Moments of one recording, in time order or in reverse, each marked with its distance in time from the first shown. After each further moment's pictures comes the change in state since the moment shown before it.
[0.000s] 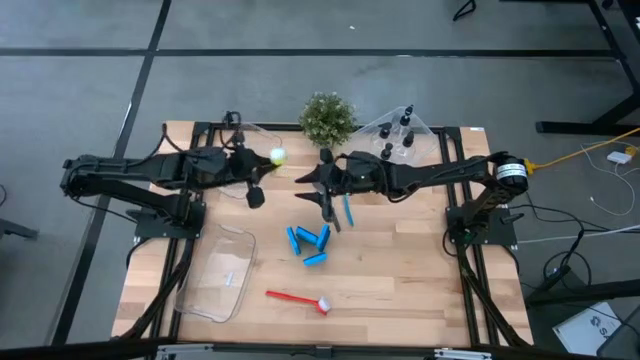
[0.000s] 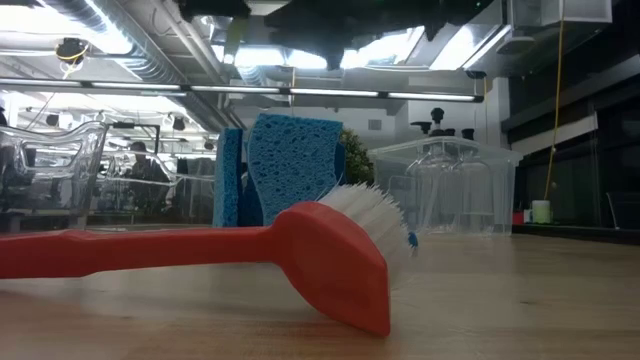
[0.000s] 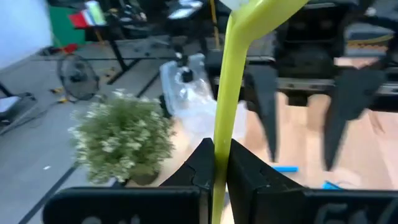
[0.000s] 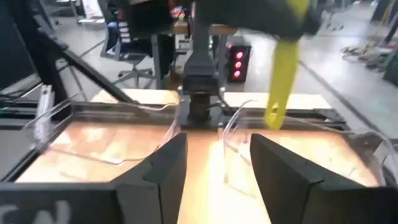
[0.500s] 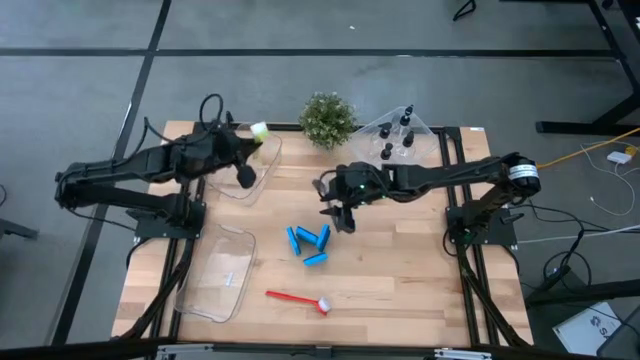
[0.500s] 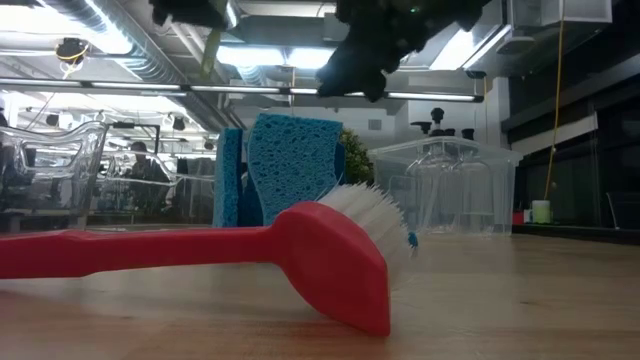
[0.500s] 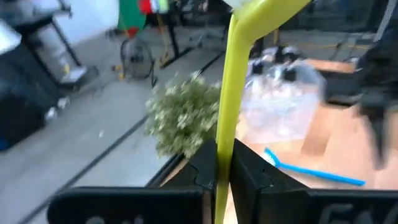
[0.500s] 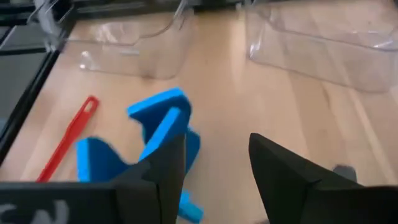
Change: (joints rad) left arm 0.156 -0.097 0.000 -0.125 -0.079 -0.071; right arm 0.026 -0.097 -0.031 -0.493 -0.006 0.099
